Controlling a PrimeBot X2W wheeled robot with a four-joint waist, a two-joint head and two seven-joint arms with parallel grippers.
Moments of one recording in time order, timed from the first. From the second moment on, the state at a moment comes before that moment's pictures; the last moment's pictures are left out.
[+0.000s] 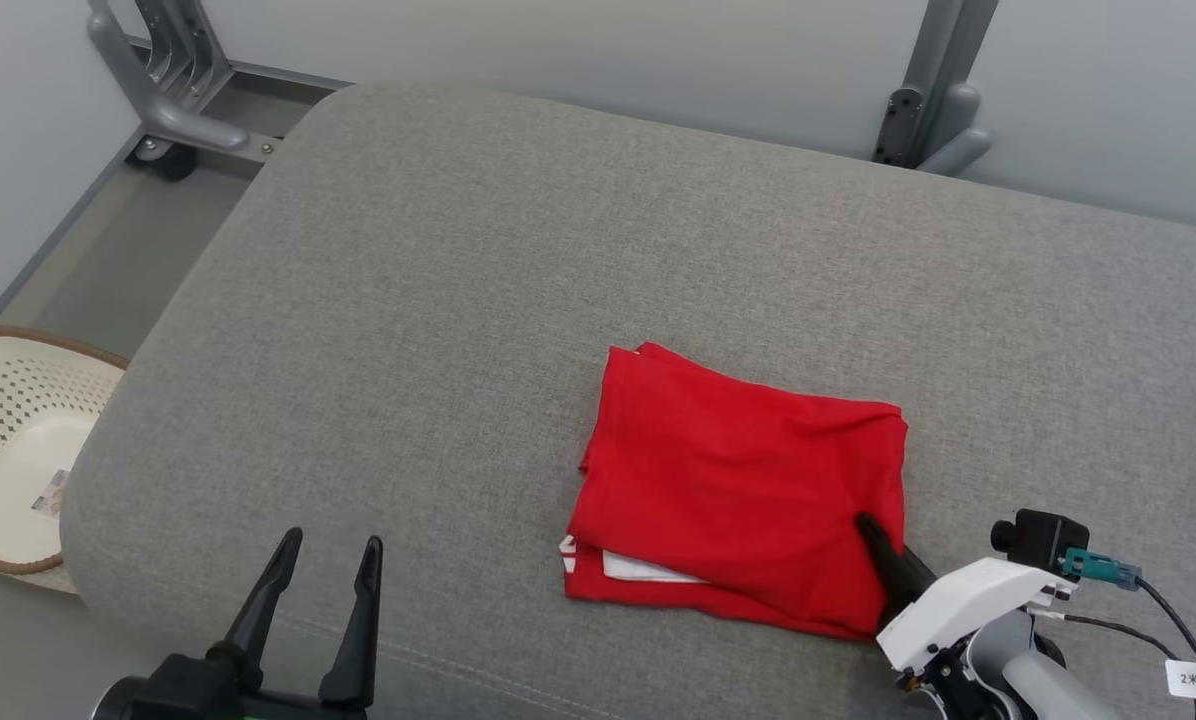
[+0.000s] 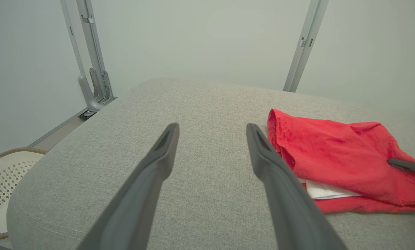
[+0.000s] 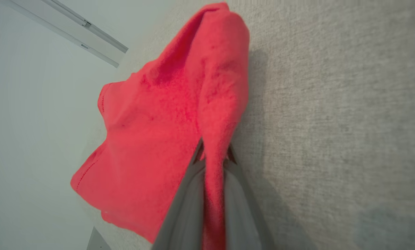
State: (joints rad) left arm 0.13 0.20 -0.18 0.02 -0.31 -0.13 -0.26; right arm -0.25 -0.24 0.49 0.58 1.11 0.13 -0.17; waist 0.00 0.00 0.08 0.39
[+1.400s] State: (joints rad) left arm 0.07 0.44 -0.16 -0.27 -0.40 -0.13 -0.26; right arm -0.46 -0.30 -0.11 -0.04 0.50 0.13 0.33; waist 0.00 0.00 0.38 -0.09
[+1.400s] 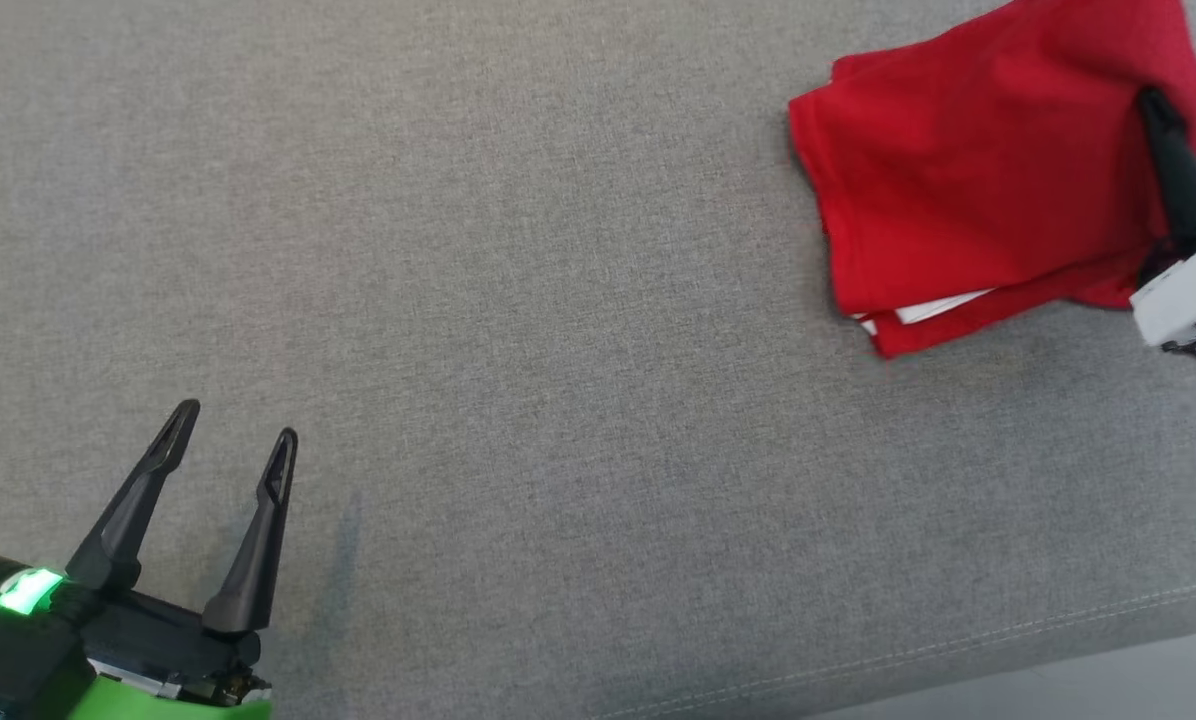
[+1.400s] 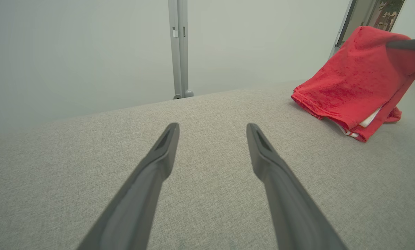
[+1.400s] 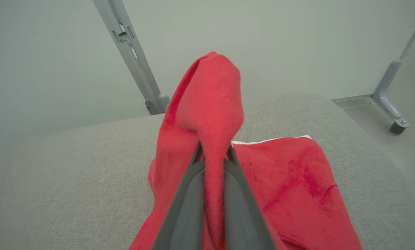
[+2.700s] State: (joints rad) left arm 0.04 0.35 -0.11 -0.15 -0.48 -0.13 -0.26; right arm -0.33 -0.06 -0.11 -0.06 -0.08 0.13 -0.09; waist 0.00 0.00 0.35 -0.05
